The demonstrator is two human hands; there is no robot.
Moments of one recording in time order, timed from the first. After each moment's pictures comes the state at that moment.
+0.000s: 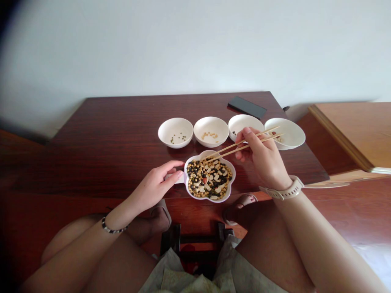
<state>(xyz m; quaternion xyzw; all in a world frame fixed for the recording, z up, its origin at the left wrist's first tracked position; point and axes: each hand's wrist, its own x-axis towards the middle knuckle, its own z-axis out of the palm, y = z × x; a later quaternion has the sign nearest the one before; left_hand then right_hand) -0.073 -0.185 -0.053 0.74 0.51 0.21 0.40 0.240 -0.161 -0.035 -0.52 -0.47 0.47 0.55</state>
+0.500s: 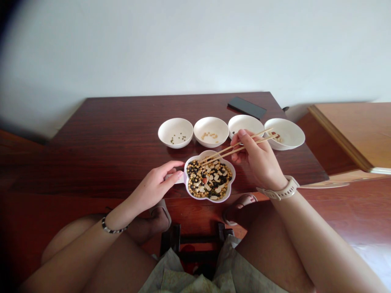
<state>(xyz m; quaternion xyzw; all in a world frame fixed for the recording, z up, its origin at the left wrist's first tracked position) -0.071 -0.185 -0.049 0.74 0.51 0.20 0.39 0.231 -0.163 -0.033 -0.51 -0.45 0.50 0.53</state>
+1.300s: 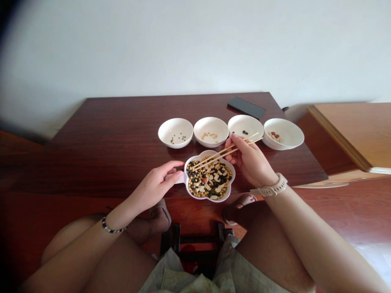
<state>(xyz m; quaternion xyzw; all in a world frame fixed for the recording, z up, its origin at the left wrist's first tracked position) -0.071 -0.185 -0.048 0.75 0.50 0.20 0.39 0.226 -0.159 -0.048 -0.47 -0.37 0.61 0.52</state>
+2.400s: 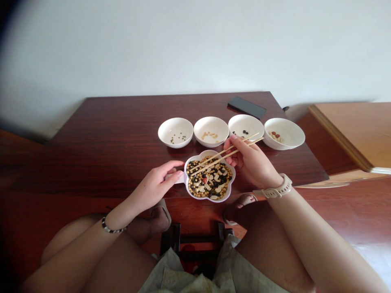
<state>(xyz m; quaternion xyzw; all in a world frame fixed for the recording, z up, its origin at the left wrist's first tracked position) -0.070 -0.185 -0.049 0.74 0.51 0.21 0.40 0.230 -0.161 -0.045 -0.46 -0.38 0.63 0.50</state>
